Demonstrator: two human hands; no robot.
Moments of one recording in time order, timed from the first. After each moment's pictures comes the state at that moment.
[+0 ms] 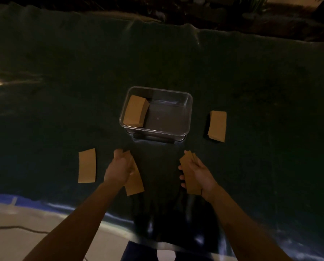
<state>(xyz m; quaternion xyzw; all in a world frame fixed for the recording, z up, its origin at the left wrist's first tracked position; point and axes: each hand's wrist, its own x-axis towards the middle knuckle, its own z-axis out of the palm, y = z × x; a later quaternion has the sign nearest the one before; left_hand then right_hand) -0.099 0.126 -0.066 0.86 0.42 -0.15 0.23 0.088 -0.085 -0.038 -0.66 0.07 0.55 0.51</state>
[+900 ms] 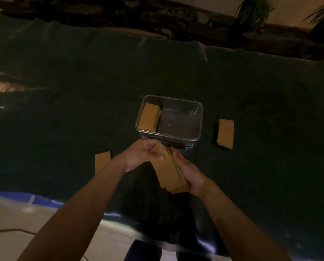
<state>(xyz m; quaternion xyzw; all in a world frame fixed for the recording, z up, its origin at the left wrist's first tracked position) -0.073 0.154 0.034 0.64 0.25 -0.09 0.72 0.040 -0.025 0.028 -0.58 -0.02 0.66 0.47</state>
